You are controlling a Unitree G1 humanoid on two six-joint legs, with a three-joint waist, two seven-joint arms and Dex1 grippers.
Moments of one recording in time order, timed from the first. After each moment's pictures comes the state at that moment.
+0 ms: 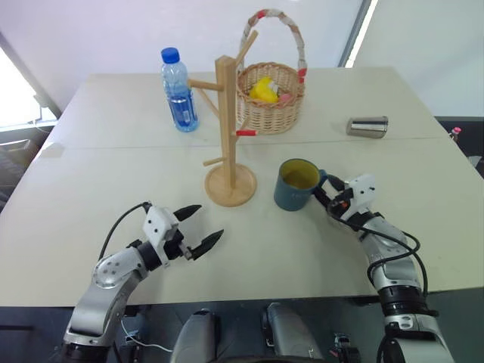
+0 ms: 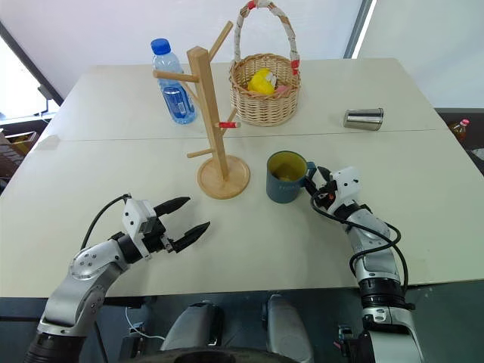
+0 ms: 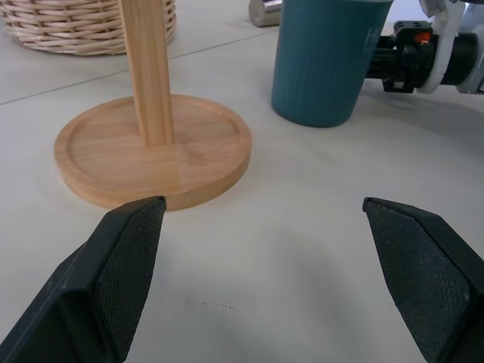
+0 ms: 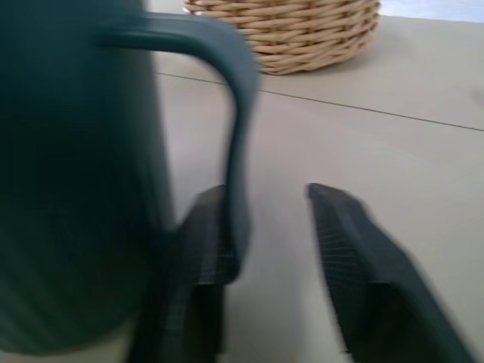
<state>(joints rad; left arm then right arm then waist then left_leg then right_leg) 0.10 0.45 -0.01 -0.33 -0.37 0.19 -0.74 -0.26 -0.36 -0.14 0.31 0.25 -0.10 0.60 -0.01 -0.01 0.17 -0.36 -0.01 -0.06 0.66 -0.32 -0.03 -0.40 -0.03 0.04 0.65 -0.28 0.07</state>
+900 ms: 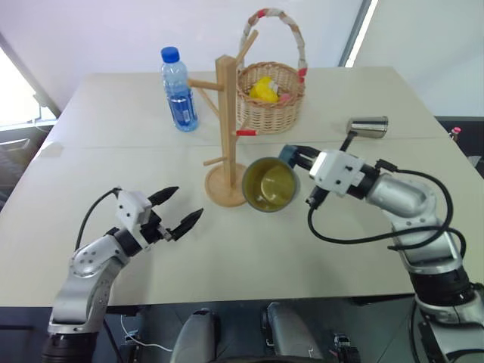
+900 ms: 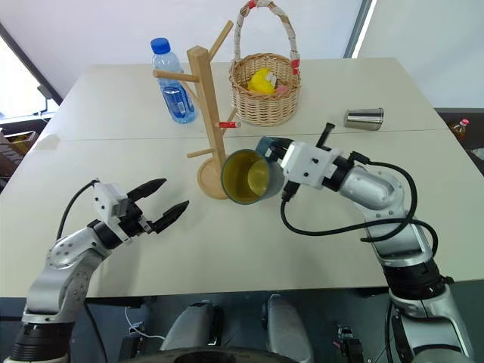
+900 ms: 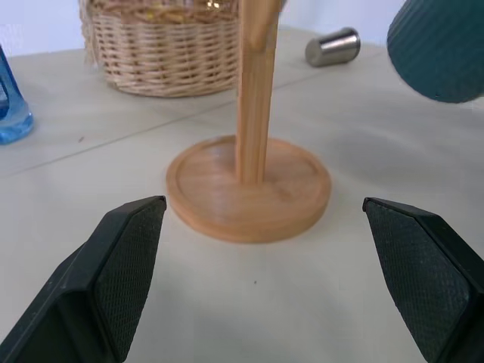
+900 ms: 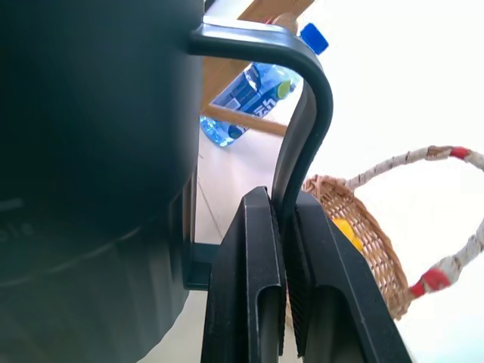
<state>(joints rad) 0.04 0.49 0.15 -0.31 -0.49 0.20 -0.76 -0.47 -0.65 0.08 -0.33 -0.05 0.08 0.71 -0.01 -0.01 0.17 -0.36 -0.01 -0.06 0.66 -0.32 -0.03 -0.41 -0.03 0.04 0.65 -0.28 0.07</state>
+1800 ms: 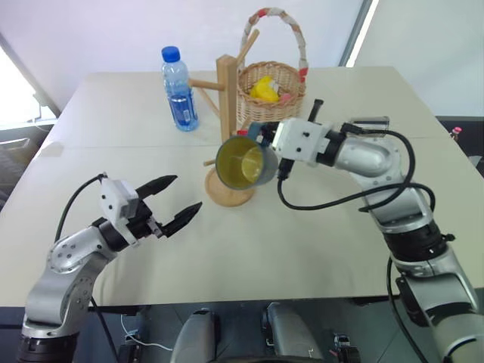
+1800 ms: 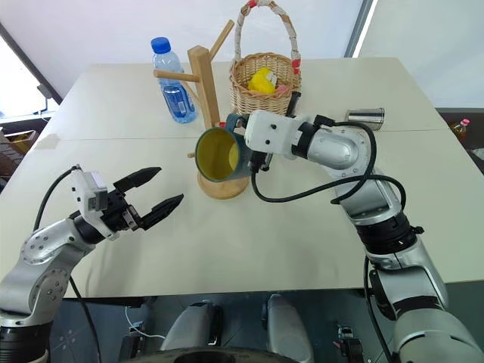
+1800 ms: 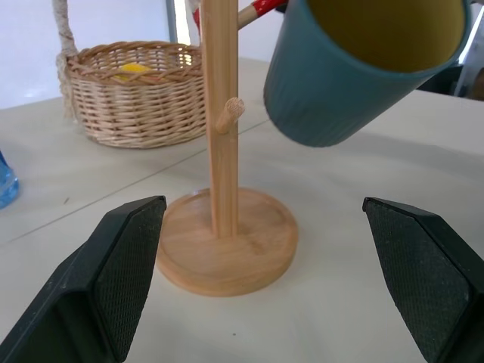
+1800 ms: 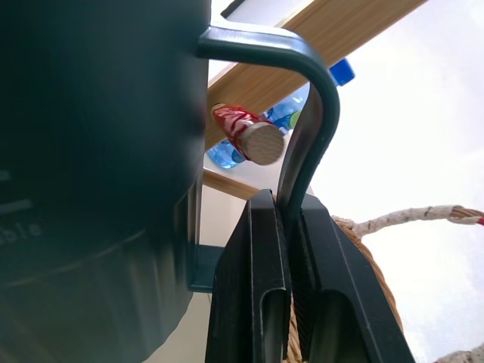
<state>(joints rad) 0.03 0.57 0.20 -0.45 -0.60 0.29 -0.76 -0.74 -0.57 0.26 -0.17 -0.16 0.17 0.74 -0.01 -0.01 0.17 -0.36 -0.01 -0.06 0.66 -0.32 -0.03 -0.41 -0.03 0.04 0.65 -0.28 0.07</state>
